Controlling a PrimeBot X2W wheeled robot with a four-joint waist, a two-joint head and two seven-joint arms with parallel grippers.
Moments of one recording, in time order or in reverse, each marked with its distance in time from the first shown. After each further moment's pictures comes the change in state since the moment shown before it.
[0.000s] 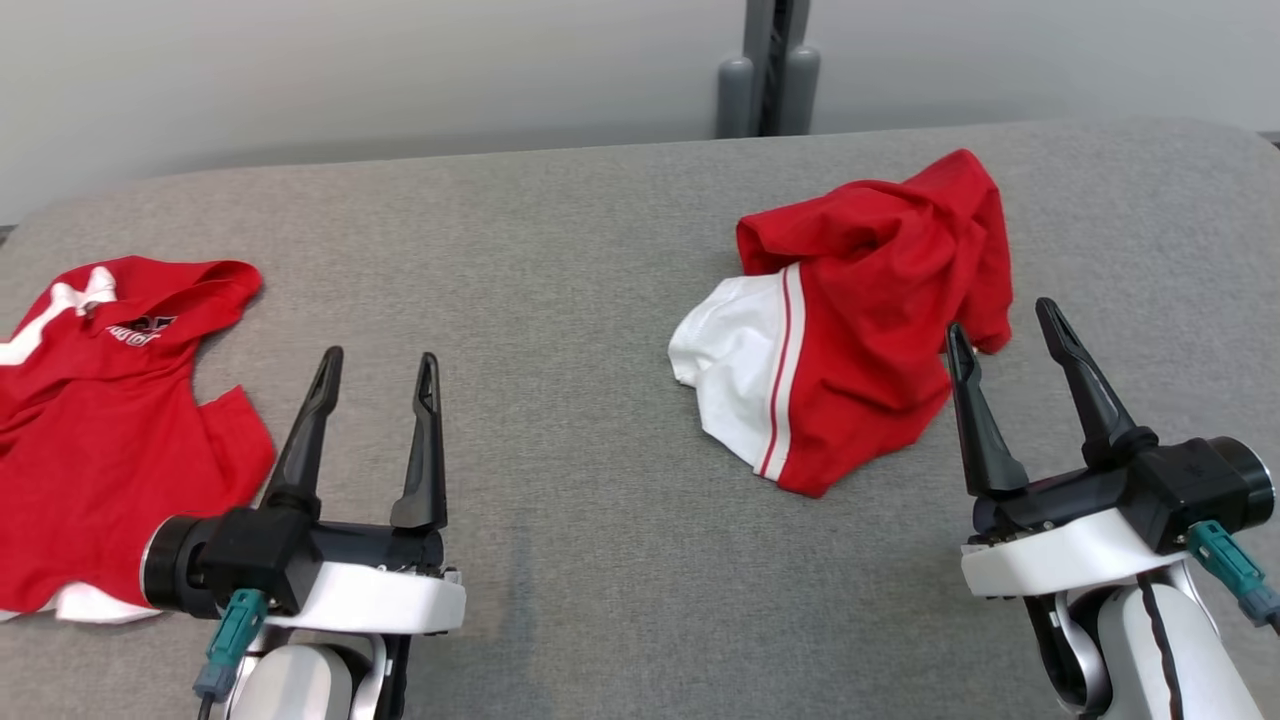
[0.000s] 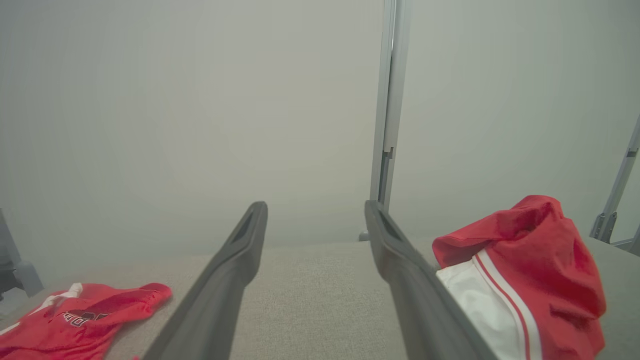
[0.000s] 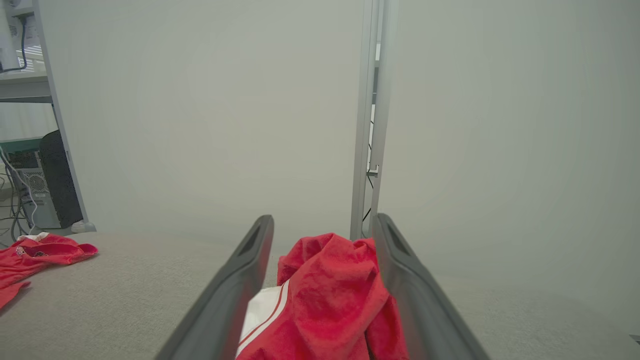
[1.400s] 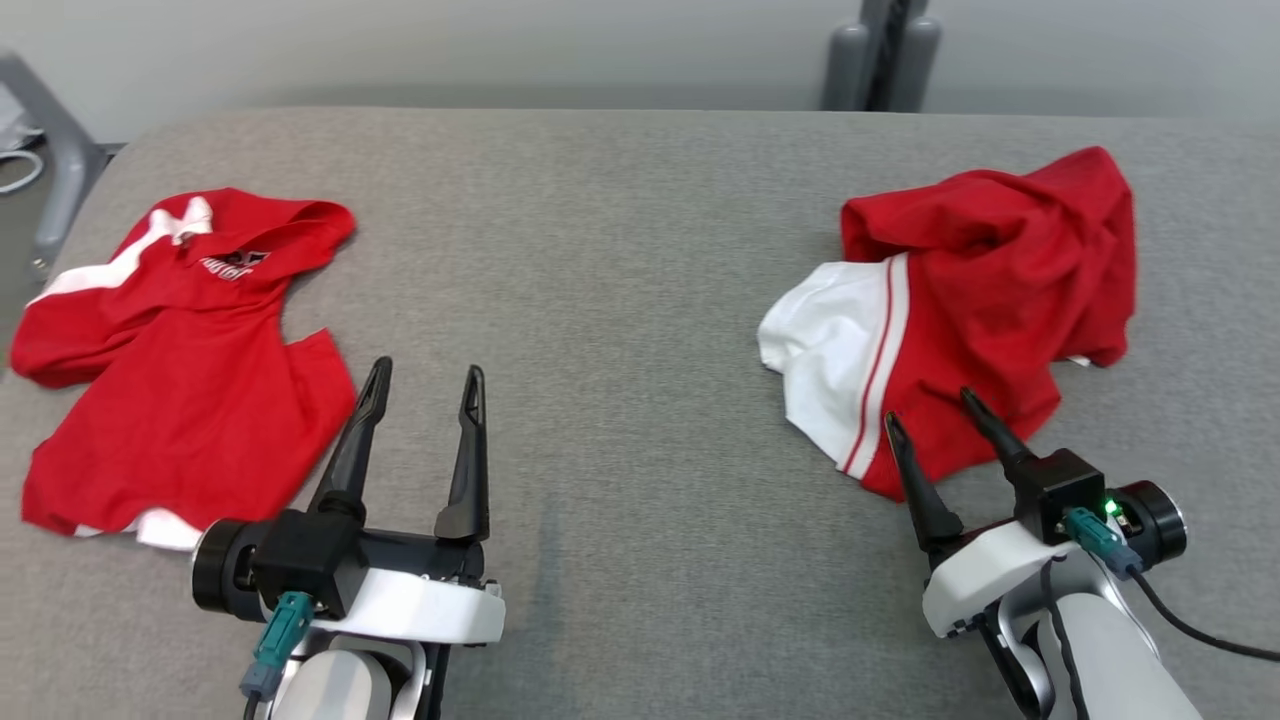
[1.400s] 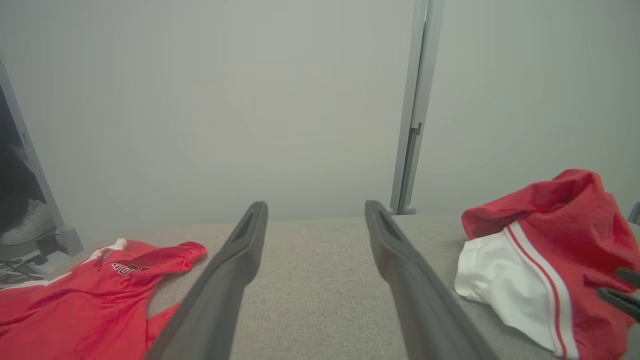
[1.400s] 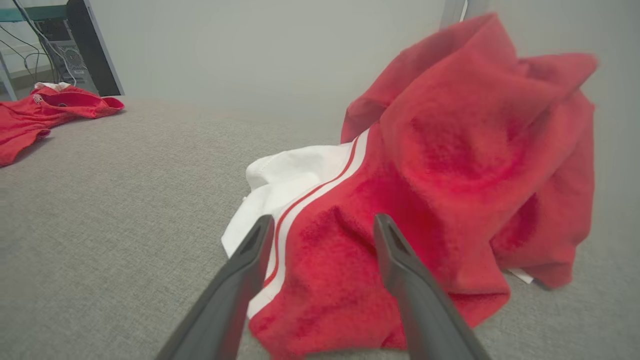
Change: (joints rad) left arm 0.005 -0.023 -0.045 0.010 0.008 0.008 0.000; right arm -0.094 -0.011 0.076 0.400 -0.059 0.000 0.000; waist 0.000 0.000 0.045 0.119
